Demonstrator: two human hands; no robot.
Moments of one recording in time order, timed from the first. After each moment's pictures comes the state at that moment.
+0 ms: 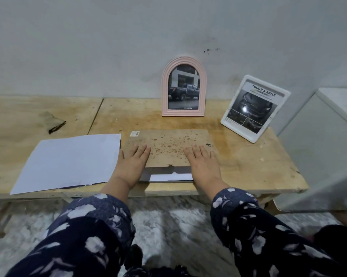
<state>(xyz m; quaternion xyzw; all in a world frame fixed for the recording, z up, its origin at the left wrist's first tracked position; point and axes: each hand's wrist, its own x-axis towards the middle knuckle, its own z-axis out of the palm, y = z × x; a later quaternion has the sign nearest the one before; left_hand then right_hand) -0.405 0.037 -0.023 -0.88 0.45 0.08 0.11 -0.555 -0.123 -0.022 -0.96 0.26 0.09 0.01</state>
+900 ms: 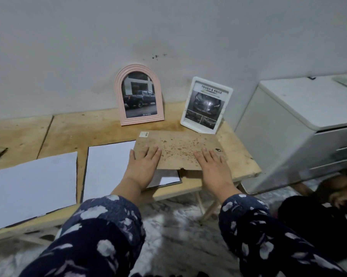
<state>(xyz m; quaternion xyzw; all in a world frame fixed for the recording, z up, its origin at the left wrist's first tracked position) -0.472 -0.065 -0.002 -0.81 0.57 0.06 0.10 -0.659 -0.187 -0.013 -0.92 0.39 0.05 0.03</state>
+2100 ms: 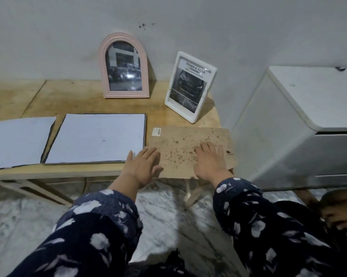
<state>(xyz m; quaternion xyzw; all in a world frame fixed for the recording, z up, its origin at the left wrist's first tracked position) -0.607 -0.127 -0.054 -0.86 0.48 0.18 0.04 -0.756 -0.294 -0.043 -0.93 0.33 0.13 0.07</state>
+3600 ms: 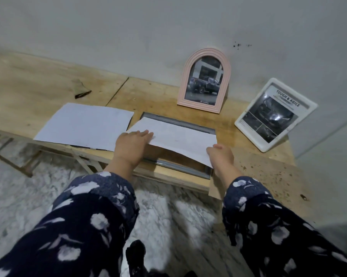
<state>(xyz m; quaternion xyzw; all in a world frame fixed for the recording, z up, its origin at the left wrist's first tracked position) -0.451 0.025 -0.007 -0.94 0.33 -0.01 0.04 -0.568 -0.194 -0.027 -0.68 0.51 -0.10 0.52</state>
